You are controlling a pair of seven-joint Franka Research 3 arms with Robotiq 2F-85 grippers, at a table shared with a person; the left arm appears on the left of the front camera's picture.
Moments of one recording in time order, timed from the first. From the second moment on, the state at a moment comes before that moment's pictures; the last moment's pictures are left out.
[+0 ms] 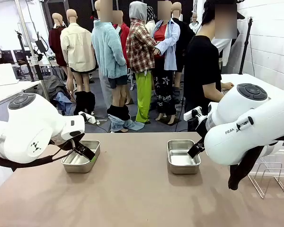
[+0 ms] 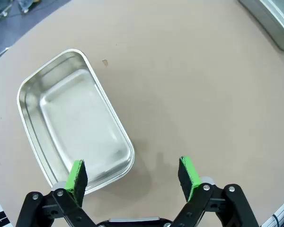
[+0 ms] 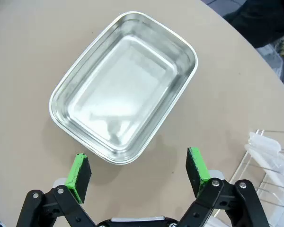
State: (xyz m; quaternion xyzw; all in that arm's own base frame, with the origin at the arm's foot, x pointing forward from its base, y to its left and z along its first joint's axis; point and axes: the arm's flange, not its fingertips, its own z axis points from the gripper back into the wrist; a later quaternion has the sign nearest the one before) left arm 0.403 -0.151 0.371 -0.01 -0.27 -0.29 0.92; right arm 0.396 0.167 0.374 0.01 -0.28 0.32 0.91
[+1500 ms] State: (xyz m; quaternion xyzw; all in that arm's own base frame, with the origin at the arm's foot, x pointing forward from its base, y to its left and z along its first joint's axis) left arm 0.403 -0.105 0.477 0.06 -0.36 -0.28 0.89; right arm 0.406 0.126 0.470 -0.02 -0.38 0.28 0.88
